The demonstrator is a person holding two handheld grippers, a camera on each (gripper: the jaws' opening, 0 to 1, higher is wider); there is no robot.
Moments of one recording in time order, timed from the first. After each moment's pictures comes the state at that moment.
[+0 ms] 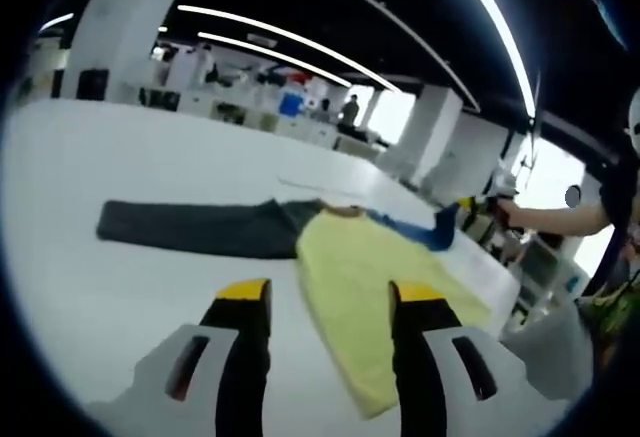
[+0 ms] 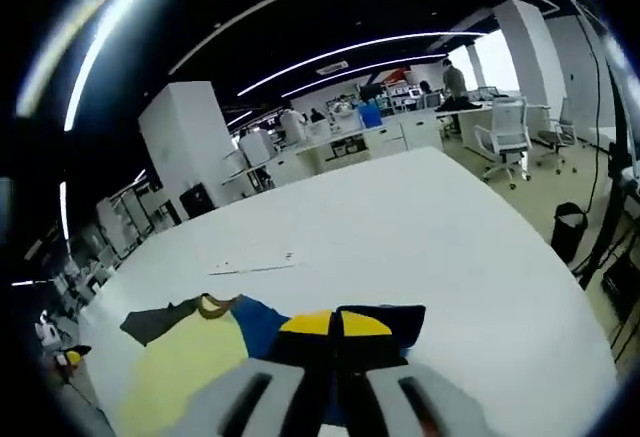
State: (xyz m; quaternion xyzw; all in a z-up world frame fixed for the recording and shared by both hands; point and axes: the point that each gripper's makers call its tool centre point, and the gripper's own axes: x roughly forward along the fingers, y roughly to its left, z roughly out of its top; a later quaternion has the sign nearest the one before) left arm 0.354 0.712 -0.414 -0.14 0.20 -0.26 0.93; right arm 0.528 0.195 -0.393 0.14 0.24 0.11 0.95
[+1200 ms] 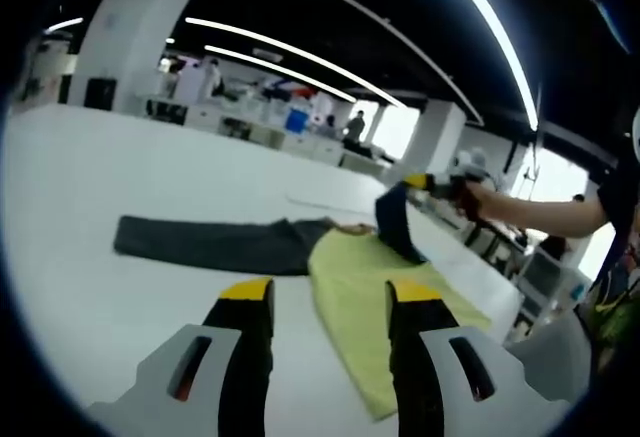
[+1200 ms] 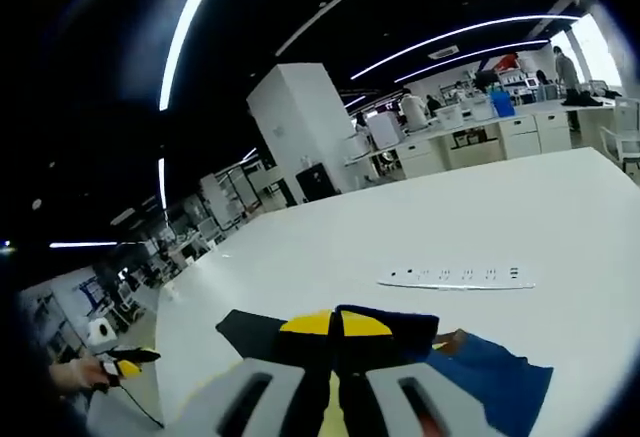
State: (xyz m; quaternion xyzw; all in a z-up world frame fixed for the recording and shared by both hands) left arm 0.356 0.733 -0.399 -0.15 0.17 -0.25 0.94; right arm 0.573 0.477 -0.356 0.15 0.22 0.36 0.89
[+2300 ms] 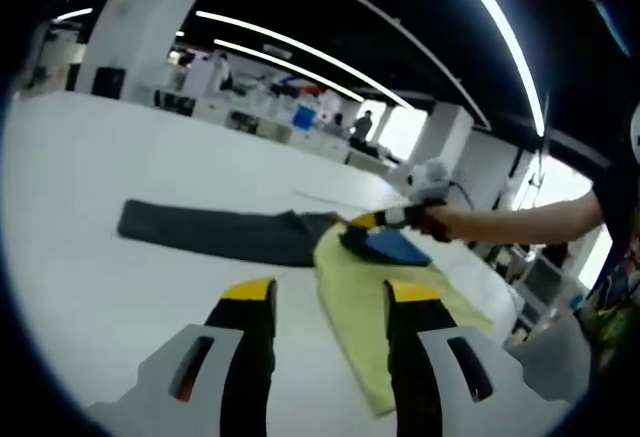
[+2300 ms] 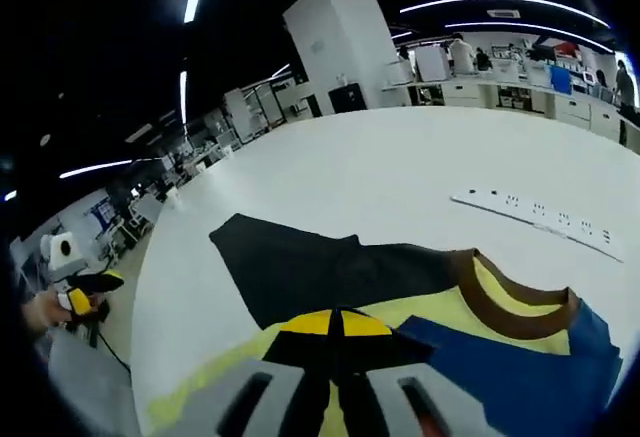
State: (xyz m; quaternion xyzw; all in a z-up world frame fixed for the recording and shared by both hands) left arm 0.354 0.741 -0.416 -0.17 0.18 -0.23 0.94; right arm 0.547 0.590 -0.485 0.01 0.34 0.43 0.84
